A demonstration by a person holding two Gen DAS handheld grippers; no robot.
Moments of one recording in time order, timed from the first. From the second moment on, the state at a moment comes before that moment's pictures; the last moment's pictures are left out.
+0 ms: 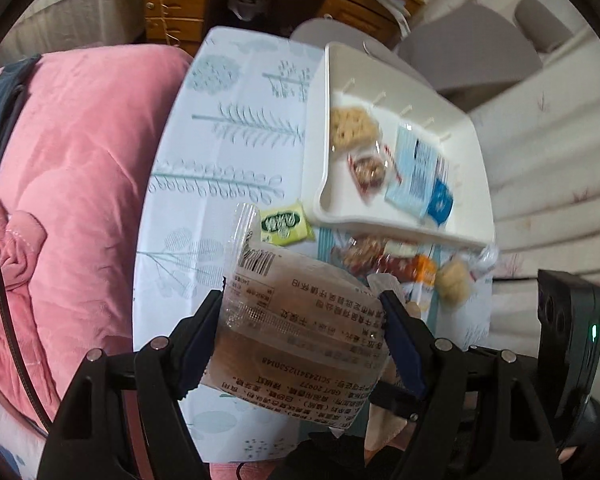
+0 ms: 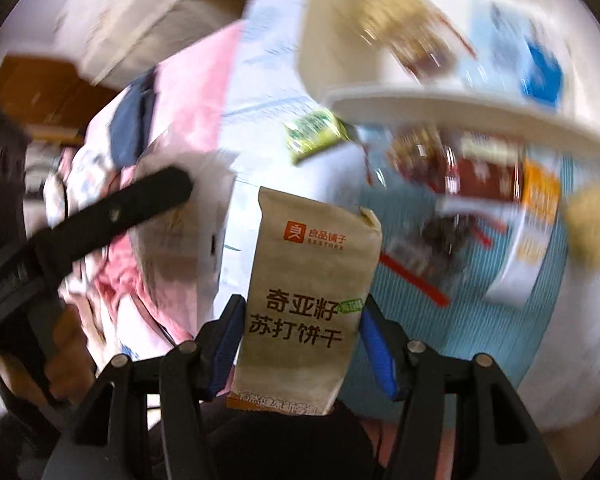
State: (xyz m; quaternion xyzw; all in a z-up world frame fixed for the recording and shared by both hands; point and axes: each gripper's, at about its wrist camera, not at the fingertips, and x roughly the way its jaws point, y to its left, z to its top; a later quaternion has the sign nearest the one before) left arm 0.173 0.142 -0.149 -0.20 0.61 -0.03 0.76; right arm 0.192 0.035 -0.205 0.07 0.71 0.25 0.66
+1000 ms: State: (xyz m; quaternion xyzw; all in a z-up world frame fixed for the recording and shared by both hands) left arm 0.288 0.034 -0.090 -0.19 0.56 0.02 0.80; right arm 0.245 -0.120 -0.100 -0.08 0.49 0.26 0.83
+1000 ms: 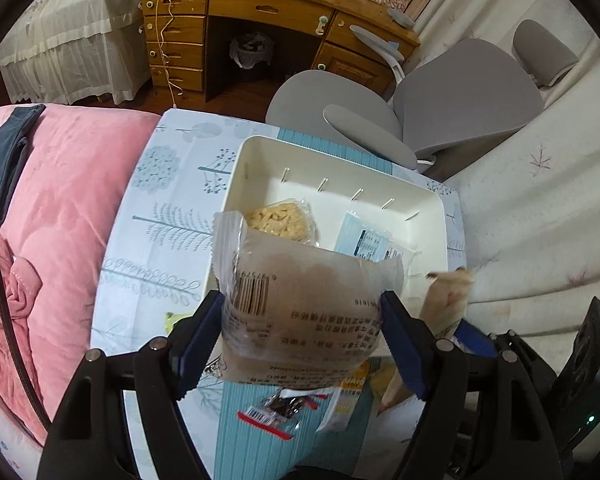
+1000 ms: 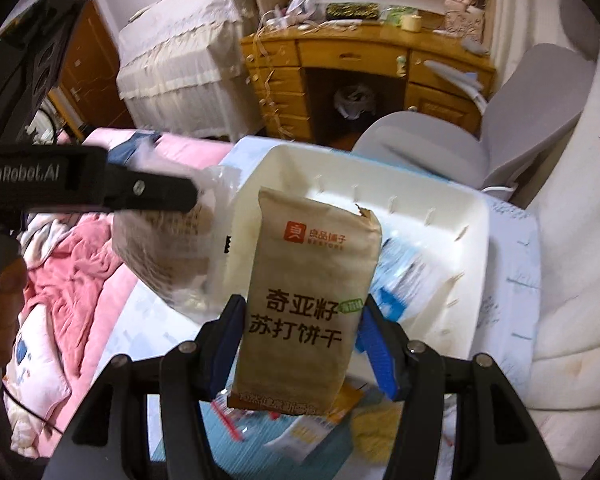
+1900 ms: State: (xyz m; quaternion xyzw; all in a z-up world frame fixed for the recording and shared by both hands) left arm 0.293 0.026 -0.091 -0.20 0.55 -0.01 0.81; right arm 0.269 -0.185 -0.110 0.00 0.50 0.17 0.85
